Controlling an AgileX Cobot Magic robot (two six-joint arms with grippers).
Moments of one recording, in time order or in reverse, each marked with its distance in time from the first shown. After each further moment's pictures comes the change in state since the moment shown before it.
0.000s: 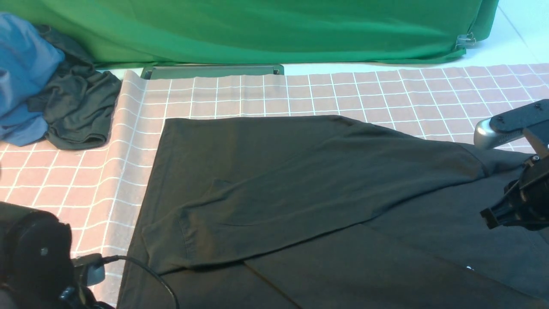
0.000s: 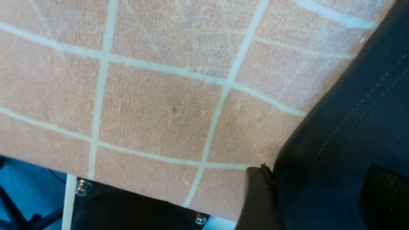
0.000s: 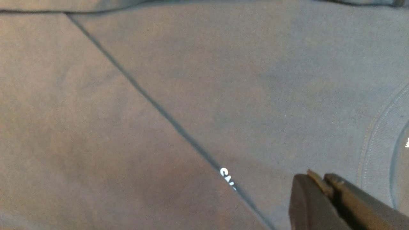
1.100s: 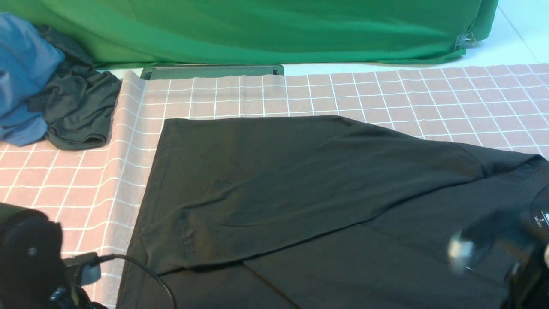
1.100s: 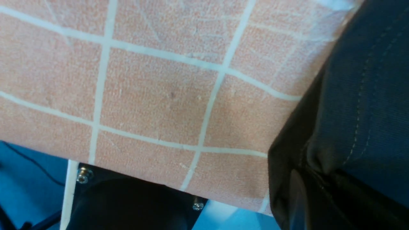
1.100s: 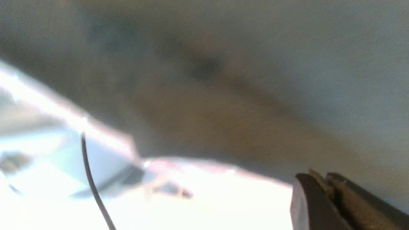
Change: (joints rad) right arm 0.190 -0.003 0.208 0.210 0.259 -0.203; left arm 0.000 -0.089 -0.006 -0.007 0.046 -0.004
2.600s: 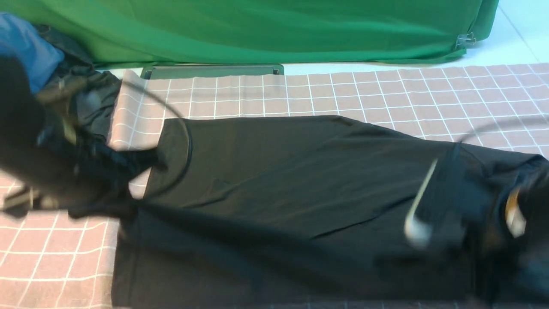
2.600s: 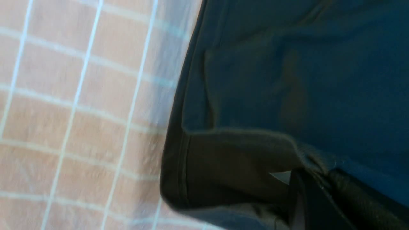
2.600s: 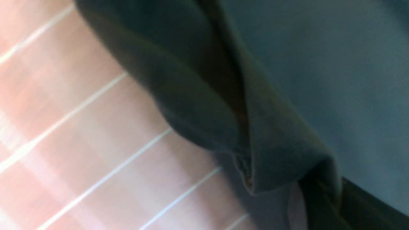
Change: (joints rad) right arm 0.142 -0.007 -0.241 -0.330 -0.169 -0.036; left arm 0.020 0.065 -0.548 0.133 -0.010 -0.048
